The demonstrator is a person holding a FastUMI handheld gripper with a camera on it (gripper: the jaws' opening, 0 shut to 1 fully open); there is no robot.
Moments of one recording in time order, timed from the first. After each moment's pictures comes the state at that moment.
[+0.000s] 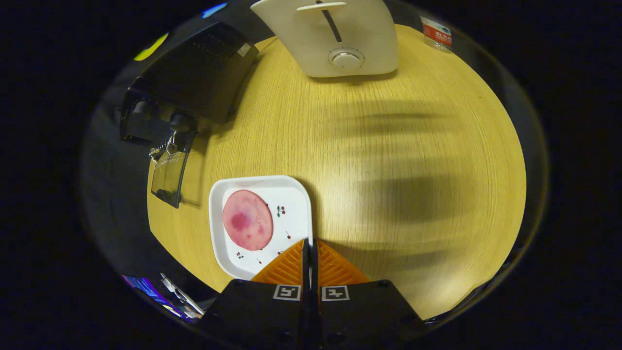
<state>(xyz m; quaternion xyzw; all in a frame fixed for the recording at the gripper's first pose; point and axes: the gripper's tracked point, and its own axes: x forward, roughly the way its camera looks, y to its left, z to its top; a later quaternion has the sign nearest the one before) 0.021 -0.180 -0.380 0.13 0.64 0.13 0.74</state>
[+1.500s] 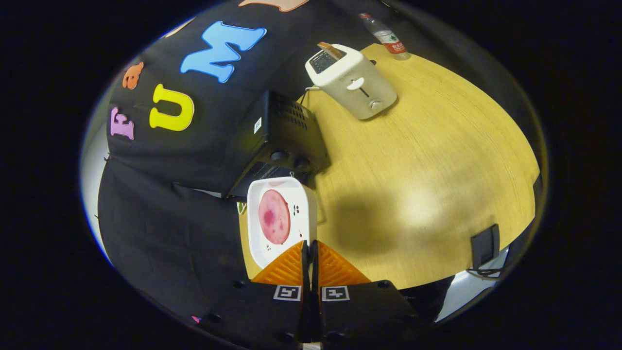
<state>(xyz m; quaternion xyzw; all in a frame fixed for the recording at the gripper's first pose) -0.038 -0.073 -0.199 0.38 0.48 0.15 0.78</state>
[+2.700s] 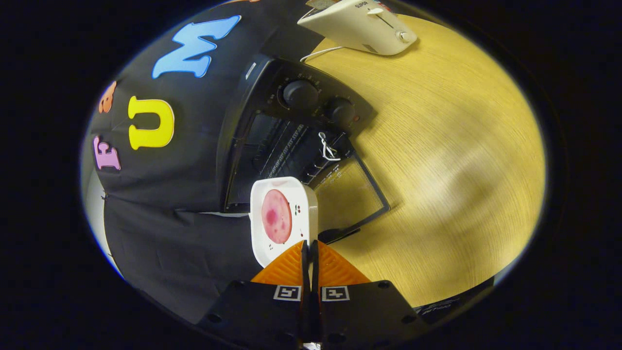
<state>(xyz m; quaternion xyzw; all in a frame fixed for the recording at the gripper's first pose) 0.041 0.098 -0.274 0.49 0.48 0.10 0.73</state>
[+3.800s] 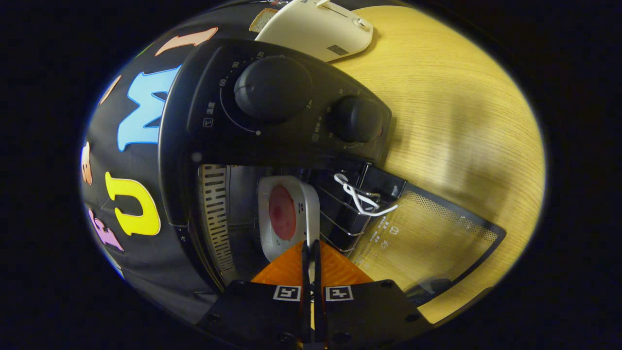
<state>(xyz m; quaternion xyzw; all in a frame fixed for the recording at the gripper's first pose) 0.177 0.137 -0.308 0.61 0.33 -0.07 0.72</state>
